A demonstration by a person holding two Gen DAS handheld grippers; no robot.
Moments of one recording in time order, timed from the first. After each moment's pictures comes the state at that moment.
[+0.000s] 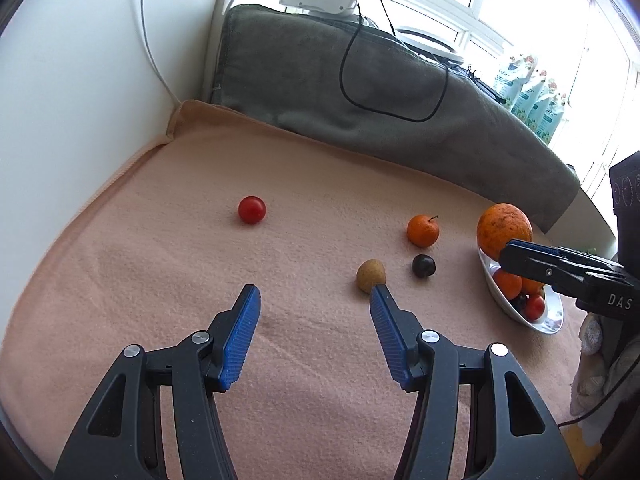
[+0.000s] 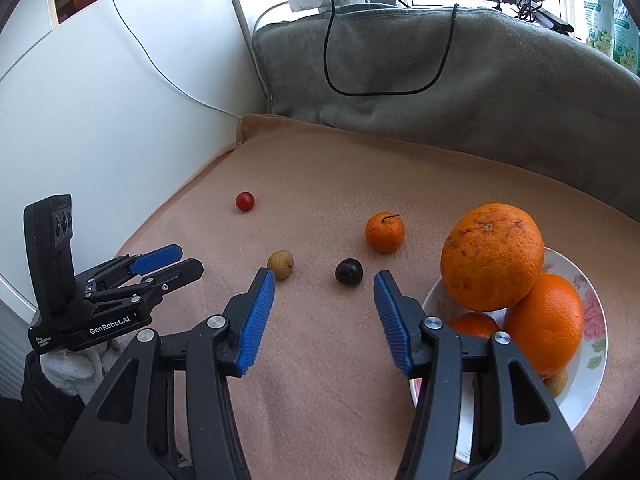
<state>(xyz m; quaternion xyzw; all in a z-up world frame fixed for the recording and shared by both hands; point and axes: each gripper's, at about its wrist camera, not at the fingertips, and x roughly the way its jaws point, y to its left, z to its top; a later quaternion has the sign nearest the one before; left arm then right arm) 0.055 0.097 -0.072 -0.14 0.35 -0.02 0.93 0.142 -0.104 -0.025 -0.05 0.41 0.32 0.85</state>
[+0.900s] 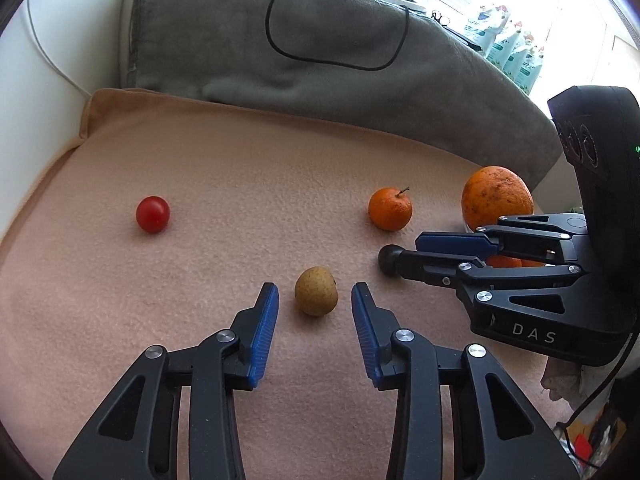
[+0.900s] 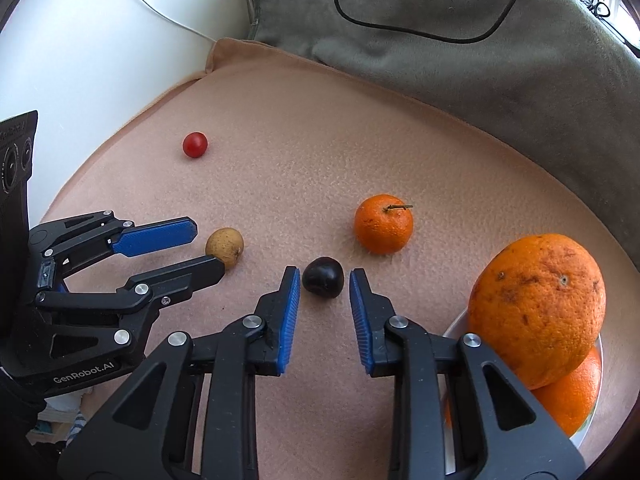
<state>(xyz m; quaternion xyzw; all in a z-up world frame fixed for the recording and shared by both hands) 0.112 0.062 -0.092 -0.10 0.40 -0.10 0.91 0.185 -0.056 -0.070 -0.16 0.46 0.29 0.82</state>
